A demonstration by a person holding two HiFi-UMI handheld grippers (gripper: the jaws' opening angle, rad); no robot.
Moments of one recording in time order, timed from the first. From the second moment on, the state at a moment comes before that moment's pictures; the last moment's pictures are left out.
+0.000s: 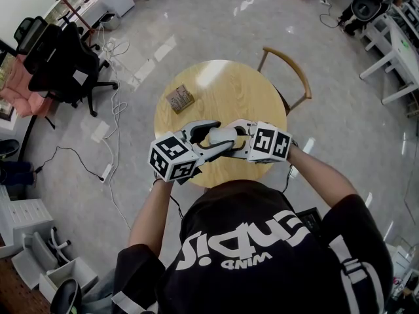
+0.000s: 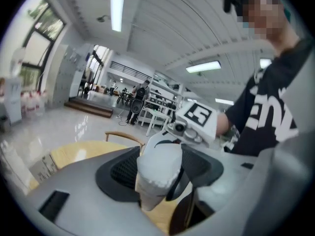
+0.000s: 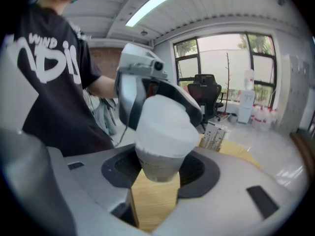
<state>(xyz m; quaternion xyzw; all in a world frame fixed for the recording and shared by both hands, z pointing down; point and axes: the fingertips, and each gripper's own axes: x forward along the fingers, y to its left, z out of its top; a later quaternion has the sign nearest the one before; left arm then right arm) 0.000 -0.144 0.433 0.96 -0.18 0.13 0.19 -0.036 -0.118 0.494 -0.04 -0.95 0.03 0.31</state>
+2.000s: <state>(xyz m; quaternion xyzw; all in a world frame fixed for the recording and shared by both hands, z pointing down) -0.056 -0.156 0.434 0.91 -0.28 0.08 0.30 0.028 -0.160 0.483 0.14 -0.95 0.10 0.24</state>
